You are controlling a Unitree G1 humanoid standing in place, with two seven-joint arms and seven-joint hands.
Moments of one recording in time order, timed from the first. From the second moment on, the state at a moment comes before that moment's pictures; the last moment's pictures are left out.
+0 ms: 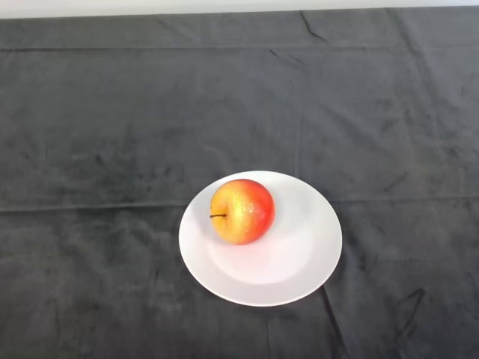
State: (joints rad) left arm -0.41 0.75 0.60 0.55 0.02 -0.21 0.27; right arm -0.69 -0.68 0.10 1.13 -0.32 0.09 -0.06
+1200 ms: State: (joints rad) left arm -0.41 0.75 0.60 0.55 0.00 -0.21 0.27; right arm -0.69 -0.68 0.10 1.13 -0.32 0.09 -0.06
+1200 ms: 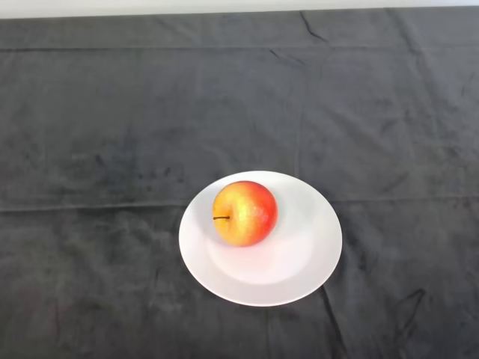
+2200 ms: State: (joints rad) left arm -0.41 0.75 0.60 0.55 0.00 -0.21 0.27; right arm -0.69 -0.68 0.10 1.13 -0.32 0.09 -0.06
